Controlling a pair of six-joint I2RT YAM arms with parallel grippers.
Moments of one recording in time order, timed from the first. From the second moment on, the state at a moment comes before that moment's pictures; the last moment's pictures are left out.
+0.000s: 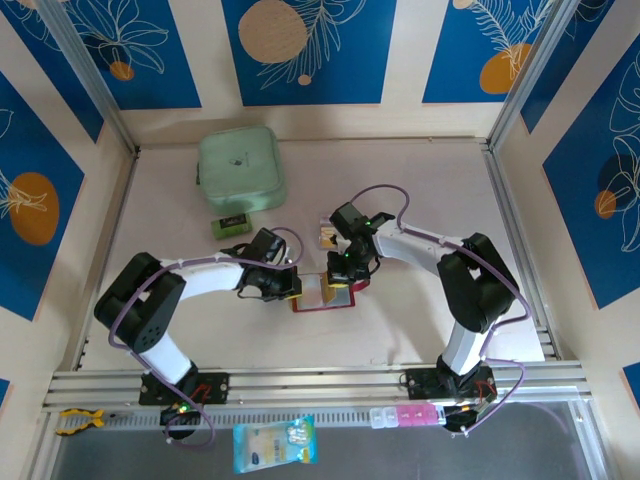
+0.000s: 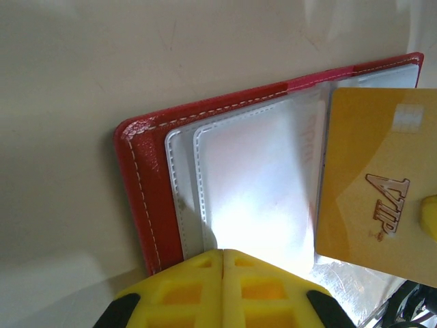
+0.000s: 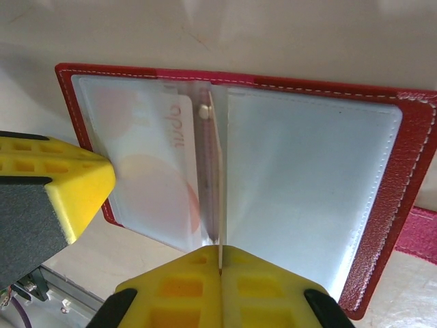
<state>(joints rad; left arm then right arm) -0.64 1.63 0.77 -0.25 0.45 -0.76 0.65 1.74 1.14 -0.76 -0.38 0.61</state>
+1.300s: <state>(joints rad) -0.60 1.50 0.89 -0.44 0.36 -0.75 0.47 1.84 1.58 -1.02 -0.24 -0.69</state>
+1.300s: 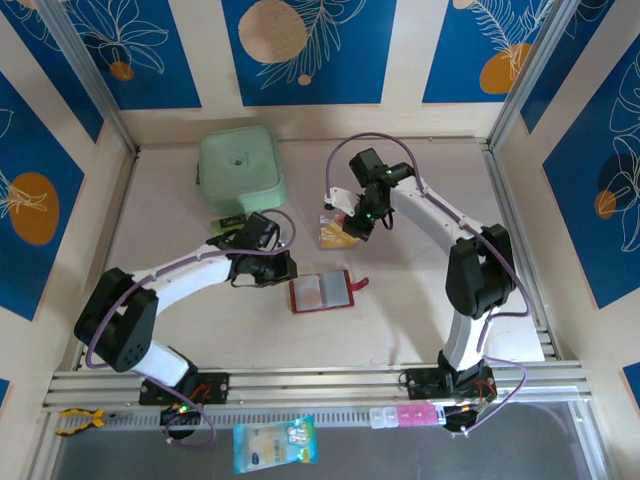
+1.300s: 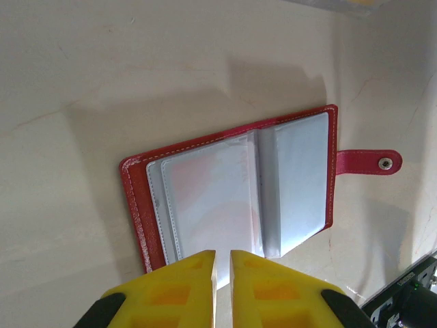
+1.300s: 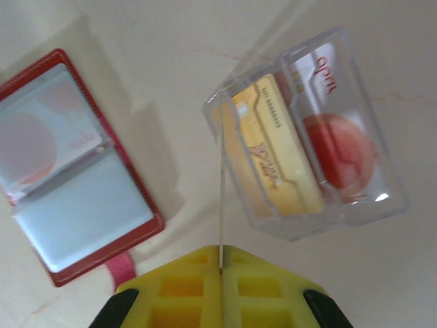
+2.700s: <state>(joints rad) -0.55 1.54 0.88 -0.42 0.40 -0.76 0.46 2.04 1.75 -1.05 -0.19 -0.78</state>
